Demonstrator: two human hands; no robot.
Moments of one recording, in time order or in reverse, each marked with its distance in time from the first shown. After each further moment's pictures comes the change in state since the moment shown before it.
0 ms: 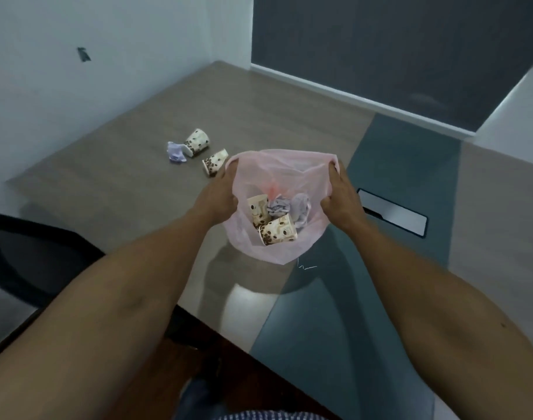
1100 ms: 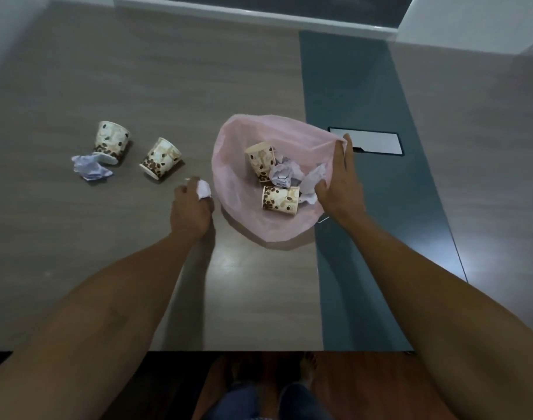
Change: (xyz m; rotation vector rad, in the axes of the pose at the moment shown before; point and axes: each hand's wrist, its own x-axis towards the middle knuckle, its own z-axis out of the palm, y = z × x) left_hand 0.108 -0.164 0.091 -0.142 -0.144 0.038; right_hand 0.005 -0.024 0.110 -0.100 0.308 0.506
